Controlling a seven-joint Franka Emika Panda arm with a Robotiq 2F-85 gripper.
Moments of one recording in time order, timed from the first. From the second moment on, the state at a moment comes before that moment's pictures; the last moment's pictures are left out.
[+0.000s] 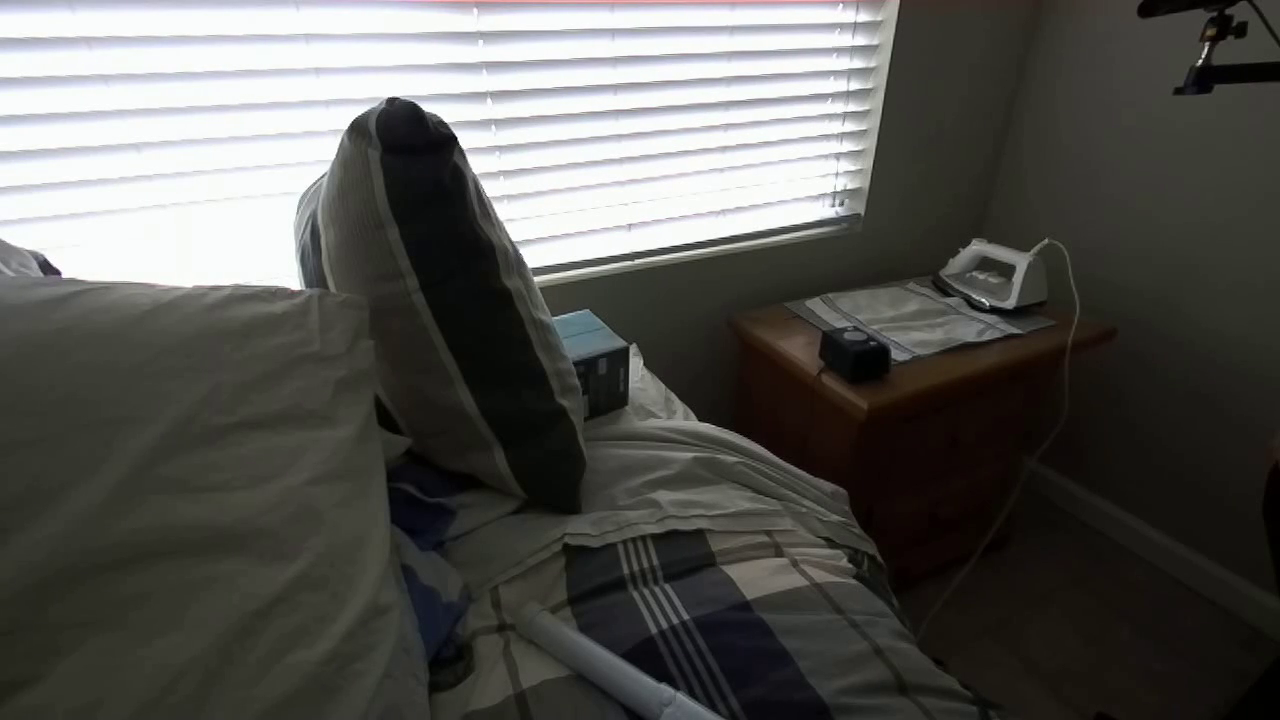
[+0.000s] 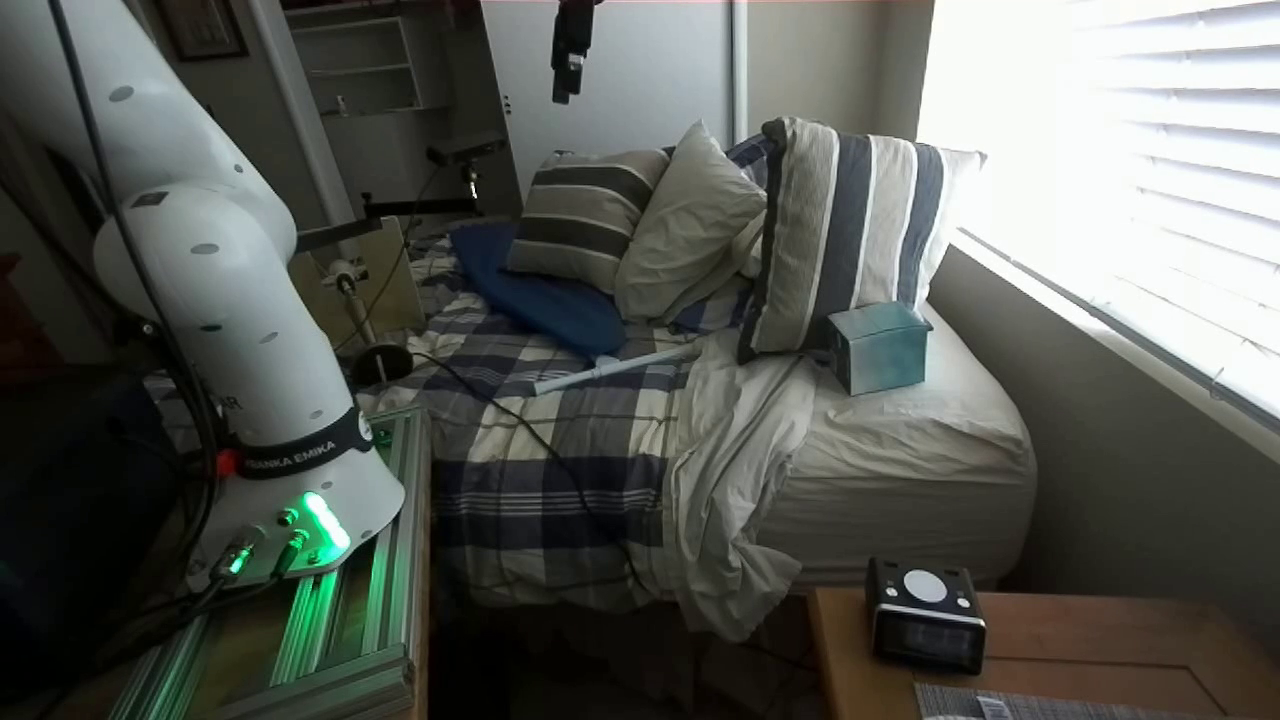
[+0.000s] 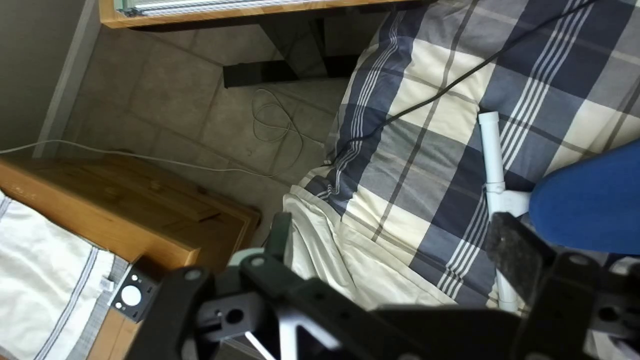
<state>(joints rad) 0.07 -0.25 0.24 -1.91 0.04 1.38 0.39</state>
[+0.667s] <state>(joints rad) 0.07 -0.25 0.24 -1.91 0.04 1.38 0.39</state>
